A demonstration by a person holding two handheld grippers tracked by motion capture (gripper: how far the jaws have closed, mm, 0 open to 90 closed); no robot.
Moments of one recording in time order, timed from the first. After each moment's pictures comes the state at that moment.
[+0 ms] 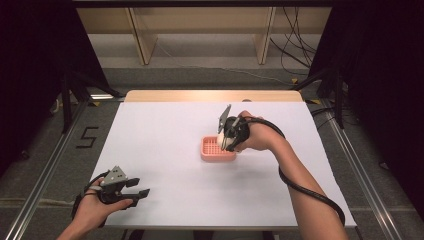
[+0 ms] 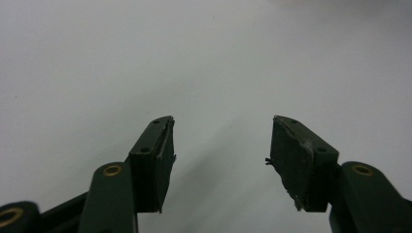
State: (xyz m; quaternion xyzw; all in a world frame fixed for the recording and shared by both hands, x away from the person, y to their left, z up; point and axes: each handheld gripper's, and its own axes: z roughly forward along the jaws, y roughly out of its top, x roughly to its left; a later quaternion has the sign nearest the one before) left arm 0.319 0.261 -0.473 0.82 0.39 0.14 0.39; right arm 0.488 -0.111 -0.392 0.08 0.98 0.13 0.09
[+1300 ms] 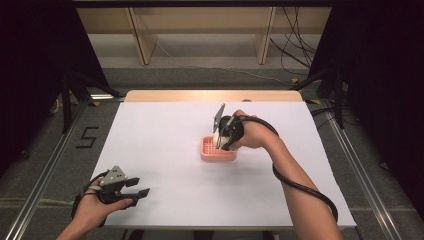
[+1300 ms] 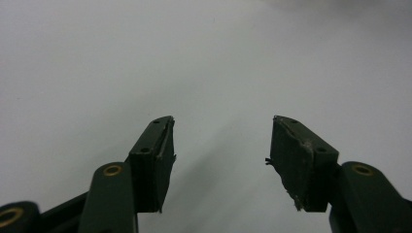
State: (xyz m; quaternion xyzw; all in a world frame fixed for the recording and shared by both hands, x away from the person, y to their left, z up) left arm 0.318 0.261 -0.472 0.82 0.39 0.13 0.39; right arm 0.500 -0.098 -0.398 0.05 0.99 0.13 0.09
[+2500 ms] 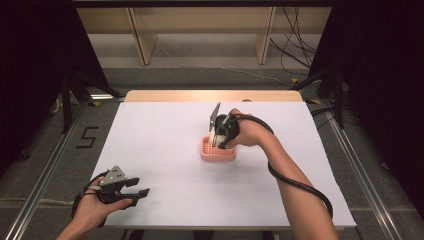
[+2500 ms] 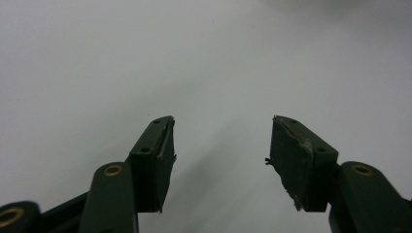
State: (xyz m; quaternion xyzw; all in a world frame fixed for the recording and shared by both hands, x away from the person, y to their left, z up) left arm 0.318 0.260 -0.472 0.82 0.39 0.13 0.40; right arm 0.508 -0.086 -0.400 0.03 0.99 0.13 0.10
